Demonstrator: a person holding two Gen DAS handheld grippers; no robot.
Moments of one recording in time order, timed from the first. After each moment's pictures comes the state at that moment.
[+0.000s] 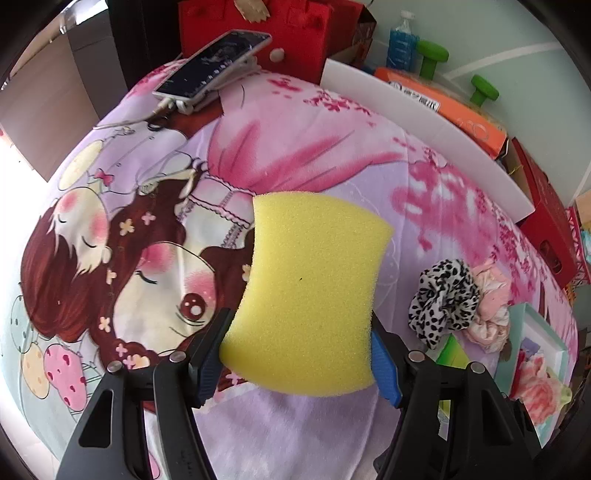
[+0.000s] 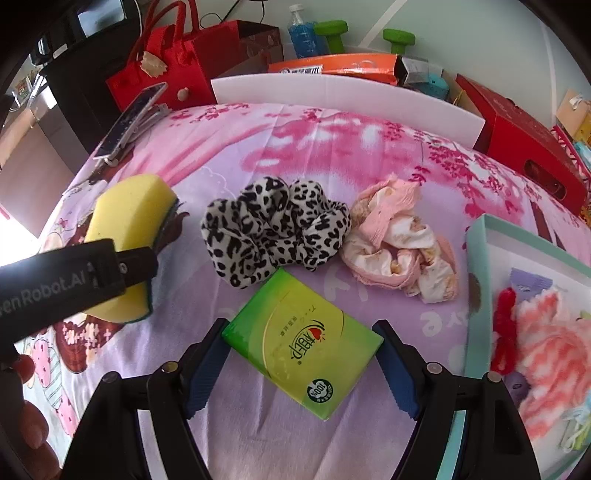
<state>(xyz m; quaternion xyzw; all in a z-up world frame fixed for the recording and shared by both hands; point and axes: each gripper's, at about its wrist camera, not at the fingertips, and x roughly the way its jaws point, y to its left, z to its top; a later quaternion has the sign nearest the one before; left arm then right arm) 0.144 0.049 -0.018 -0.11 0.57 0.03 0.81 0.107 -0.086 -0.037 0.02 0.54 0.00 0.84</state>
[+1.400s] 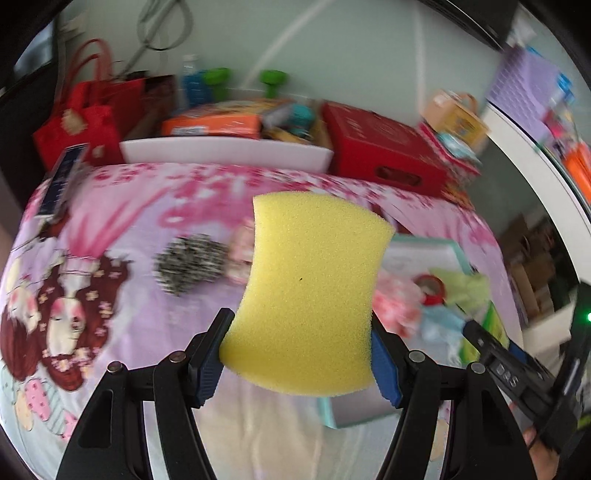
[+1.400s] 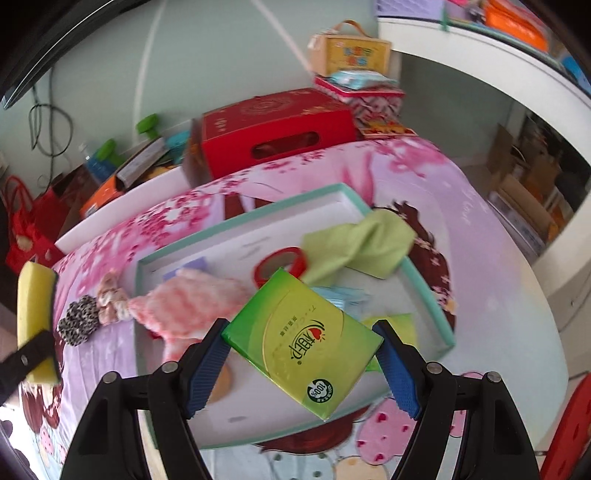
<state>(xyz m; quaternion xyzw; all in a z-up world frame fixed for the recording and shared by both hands) 0.050 -0.097 0.075 -0.01 0.49 -0.20 0.85 -0.057 -0.318 0.054 0.18 0.45 -0.28 0.83</state>
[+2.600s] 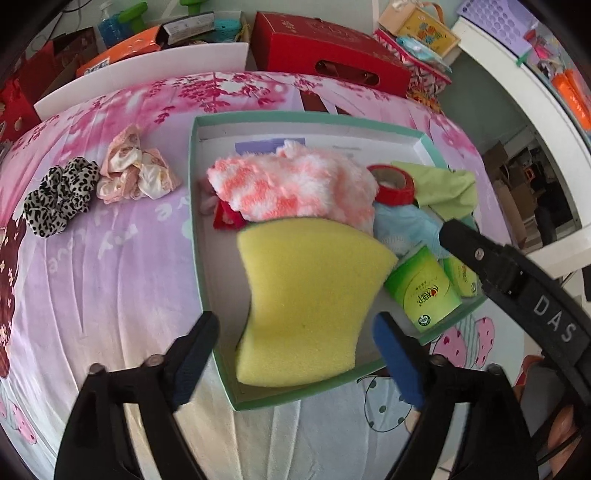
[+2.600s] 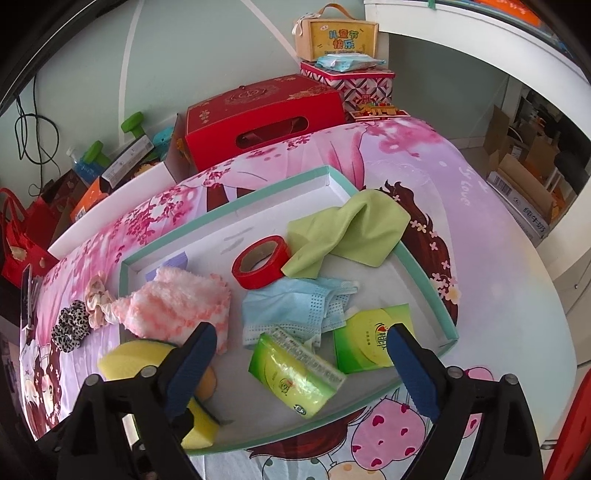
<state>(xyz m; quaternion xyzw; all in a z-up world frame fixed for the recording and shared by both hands) 0.016 -0.193 -0.002 0.05 0.59 -0.28 0.75 -0.056 -0.330 0.039 0.21 0.46 -0.28 0.82</state>
